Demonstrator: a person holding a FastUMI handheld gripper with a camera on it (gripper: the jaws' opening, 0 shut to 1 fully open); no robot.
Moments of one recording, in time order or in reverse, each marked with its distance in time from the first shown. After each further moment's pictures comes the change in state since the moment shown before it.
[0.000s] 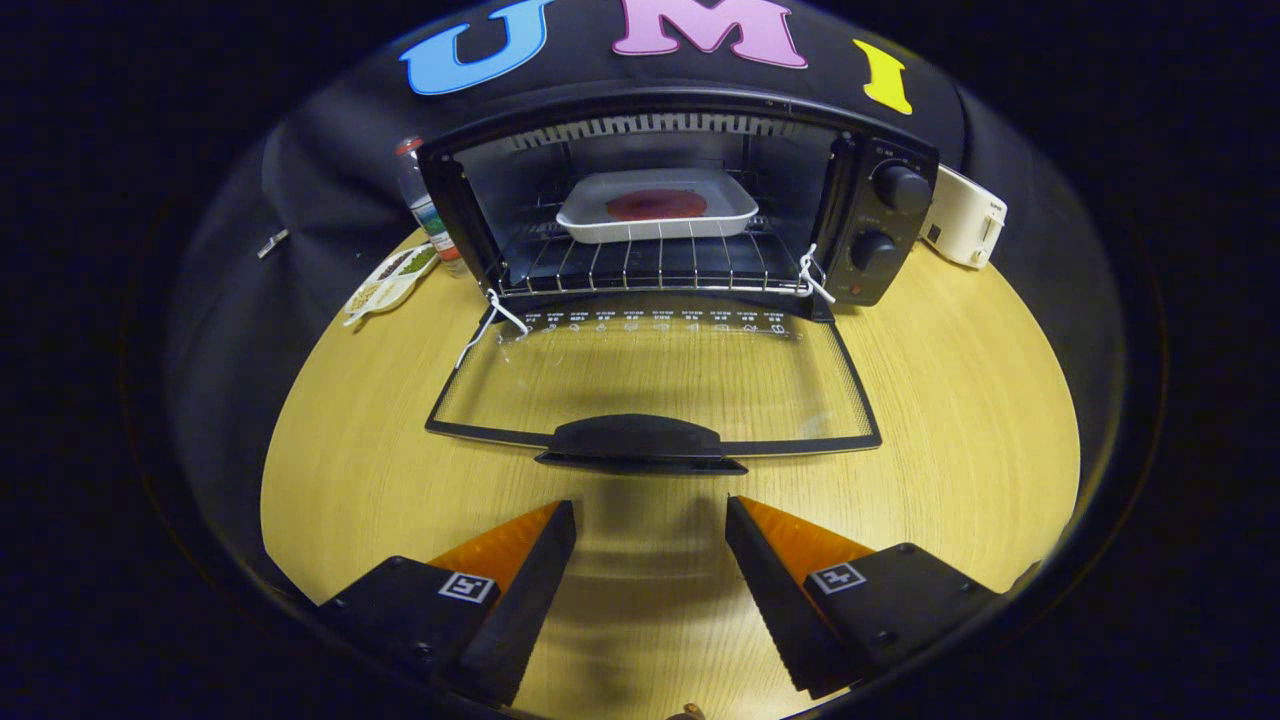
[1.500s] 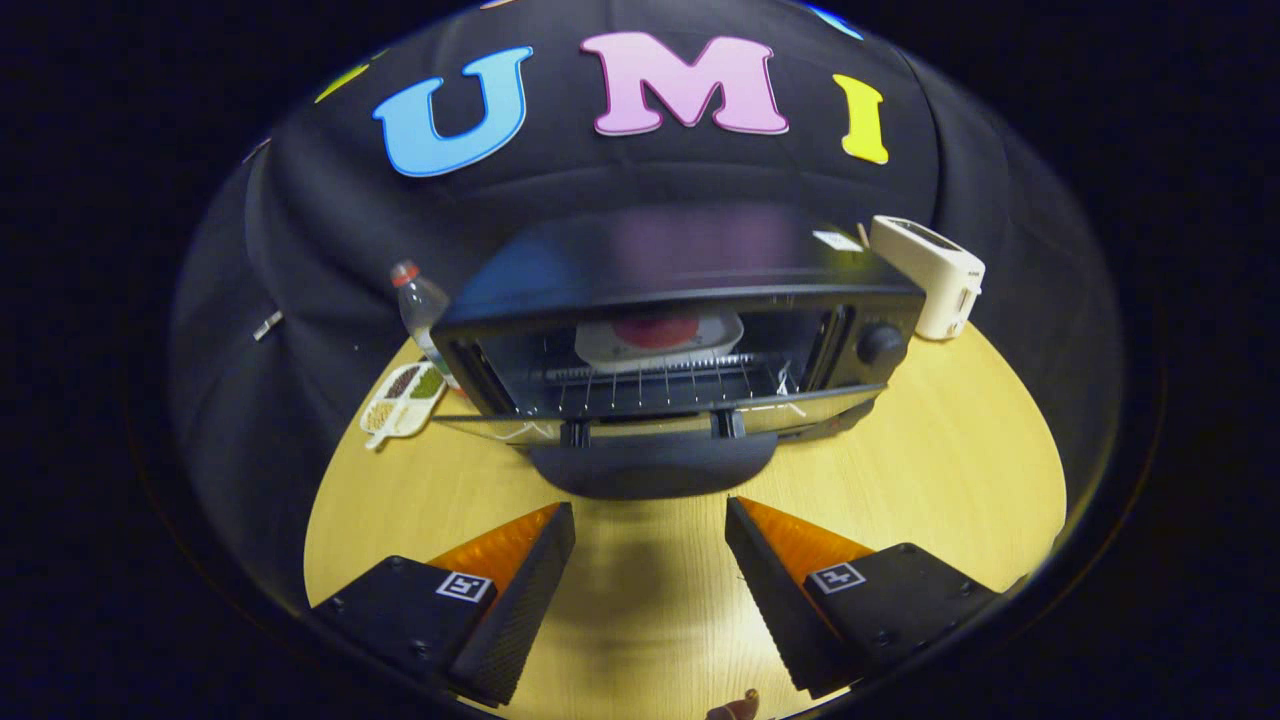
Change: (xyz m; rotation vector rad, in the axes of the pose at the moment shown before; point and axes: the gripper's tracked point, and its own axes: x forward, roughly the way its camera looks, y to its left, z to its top) arm -0.065 0.020 0.084 0.077 -0.270 -0.004
